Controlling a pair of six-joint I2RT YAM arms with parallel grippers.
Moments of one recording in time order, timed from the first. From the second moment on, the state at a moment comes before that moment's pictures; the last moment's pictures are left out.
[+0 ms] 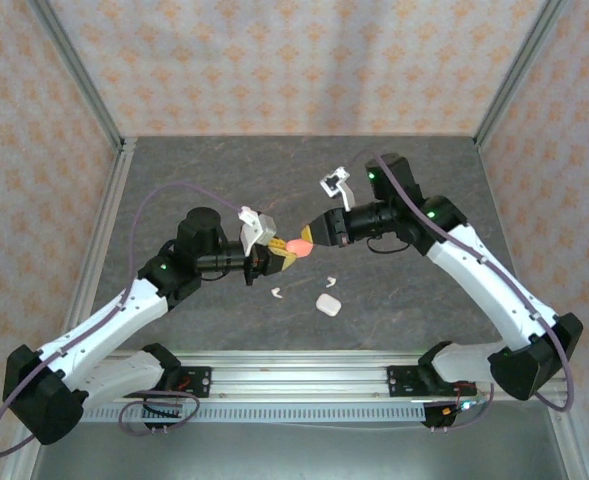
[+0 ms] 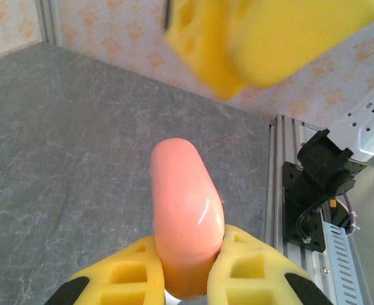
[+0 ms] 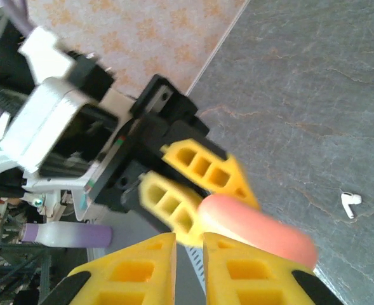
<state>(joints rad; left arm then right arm) -0.56 1.02 0.78 -0.11 0.67 0.00 0.58 1.26 1.36 -0.78 -0.84 0.40</state>
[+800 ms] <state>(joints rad) -0.27 1.49 0.83 -0.18 0.46 -0.22 0.71 1.33 0.97 -0.85 -0.17 0.43</state>
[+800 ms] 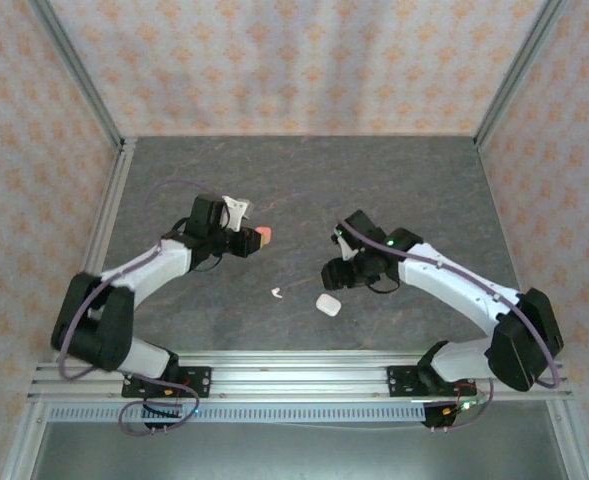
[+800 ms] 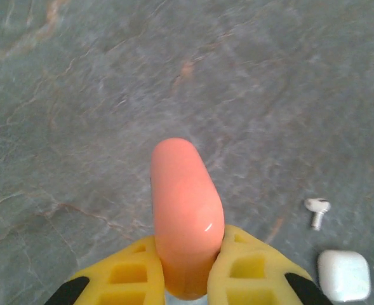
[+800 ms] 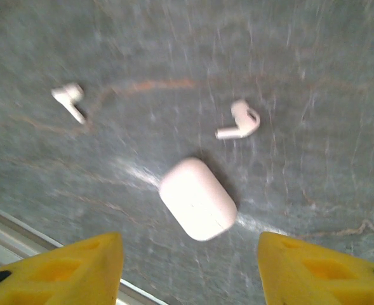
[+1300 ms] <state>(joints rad) -0.26 1.74 1.05 -0.35 0.40 -0.25 0.78 1.50 0.91 -0.81 -0.15 0.29</state>
